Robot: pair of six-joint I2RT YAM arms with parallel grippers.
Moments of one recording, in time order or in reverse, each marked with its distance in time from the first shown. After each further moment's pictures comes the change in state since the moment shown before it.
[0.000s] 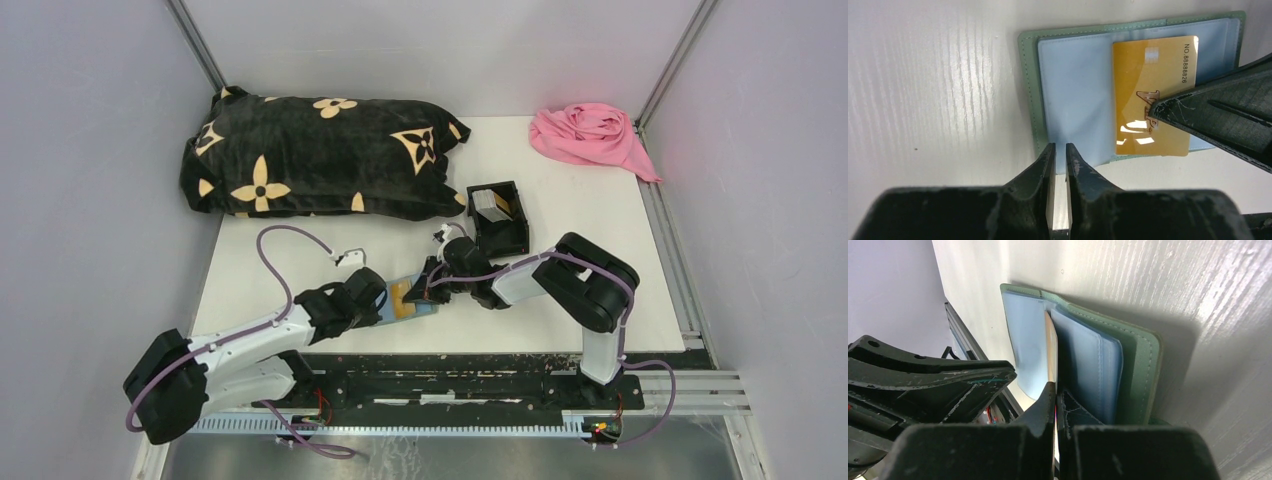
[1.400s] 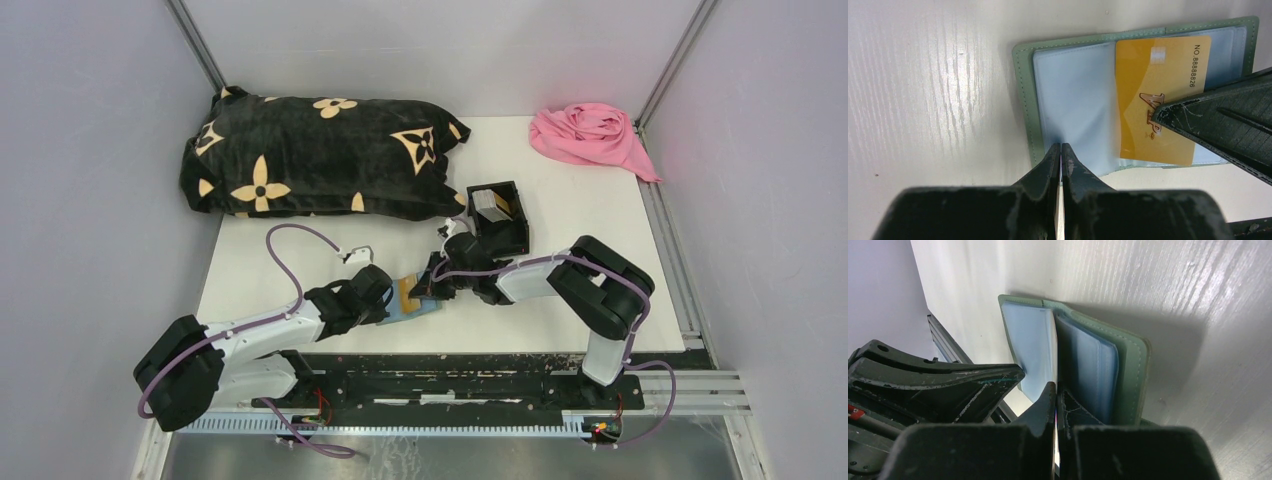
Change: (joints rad) left arm 0.000 0.077 -0.002 0.117 0.023 0.000; right arm -0.008 -0.074 0.027 -0.156 0.065 -0.051
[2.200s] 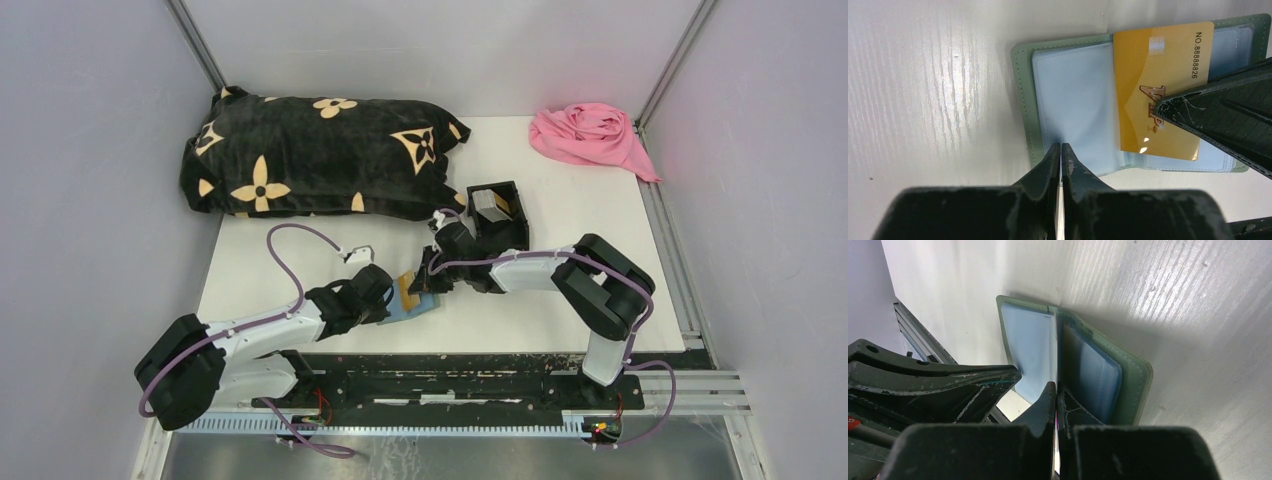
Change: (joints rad) left arm 0.000 0.007 0.000 0.016 0.003 0.000; right arm 0.003 -0.008 0.128 -0.217 0.017 -0.146
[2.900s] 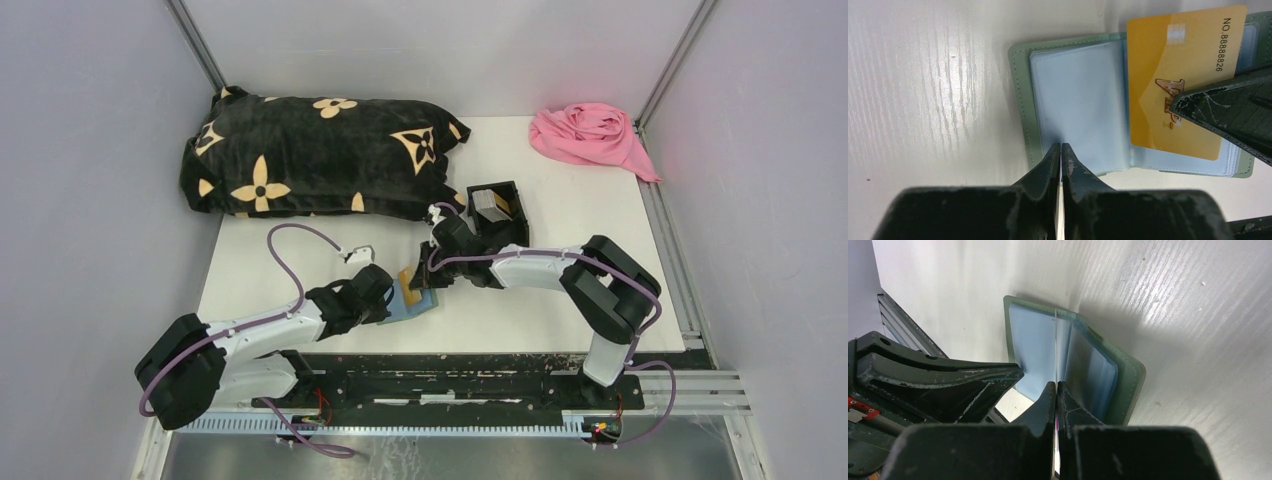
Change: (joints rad) left arm 0.000 0.003 0.001 0.005 0.002 0.000; right arm 0.001 -0.035 0.055 -0.108 0.030 -0.093
